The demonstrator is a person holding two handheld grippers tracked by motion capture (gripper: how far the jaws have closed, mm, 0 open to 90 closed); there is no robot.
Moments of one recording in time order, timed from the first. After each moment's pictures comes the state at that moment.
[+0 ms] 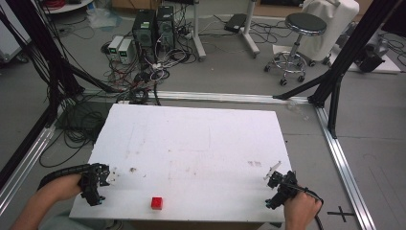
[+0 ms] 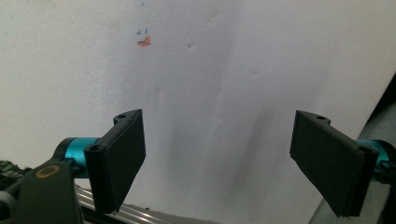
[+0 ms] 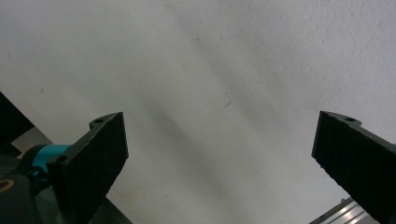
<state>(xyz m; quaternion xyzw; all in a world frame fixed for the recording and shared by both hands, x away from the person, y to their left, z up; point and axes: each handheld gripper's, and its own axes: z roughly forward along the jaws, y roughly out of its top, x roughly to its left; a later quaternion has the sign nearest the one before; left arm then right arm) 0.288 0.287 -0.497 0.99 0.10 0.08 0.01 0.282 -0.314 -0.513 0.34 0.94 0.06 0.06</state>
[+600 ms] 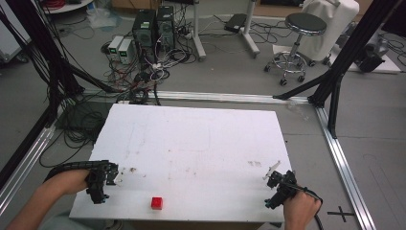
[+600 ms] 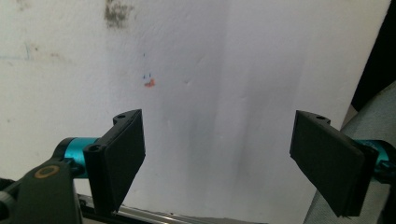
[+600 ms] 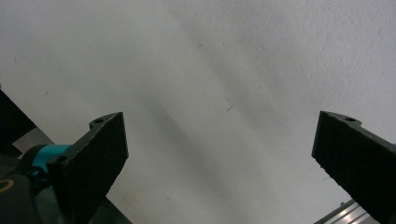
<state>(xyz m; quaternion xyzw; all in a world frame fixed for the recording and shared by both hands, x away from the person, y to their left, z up) 0.291 0.256 -0.476 1.00 0.03 0.07 -0.01 0.283 -0.312 -0.511 0.34 0.94 0.07 0.06</state>
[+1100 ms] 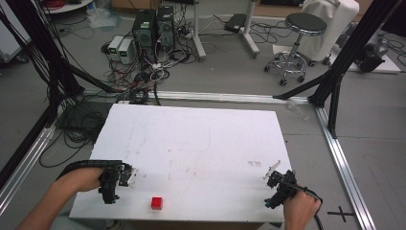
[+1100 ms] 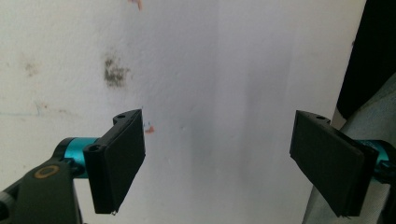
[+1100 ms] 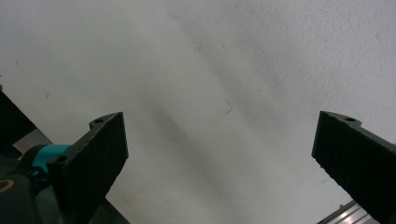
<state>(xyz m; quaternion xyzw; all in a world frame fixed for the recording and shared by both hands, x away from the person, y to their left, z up) 0.292 0.215 -0.473 1.00 -0.01 0.06 -0.02 0.284 -0.312 -0.511 0.33 0.94 0.07 0.06</state>
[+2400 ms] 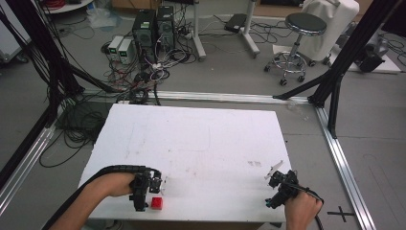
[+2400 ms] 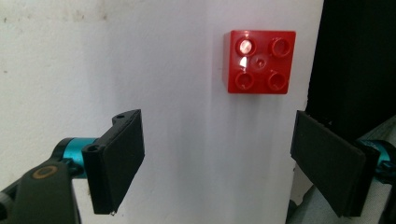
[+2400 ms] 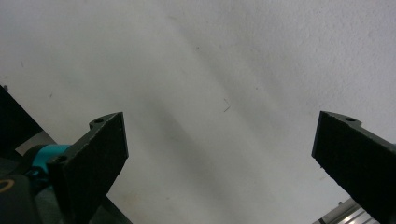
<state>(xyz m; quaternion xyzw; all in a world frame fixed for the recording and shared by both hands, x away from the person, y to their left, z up) 0.278 0.132 -0.482 1.00 -0.02 0.03 0.01 0.282 -0.316 -0.509 0.34 0.94 0.08 0.06</state>
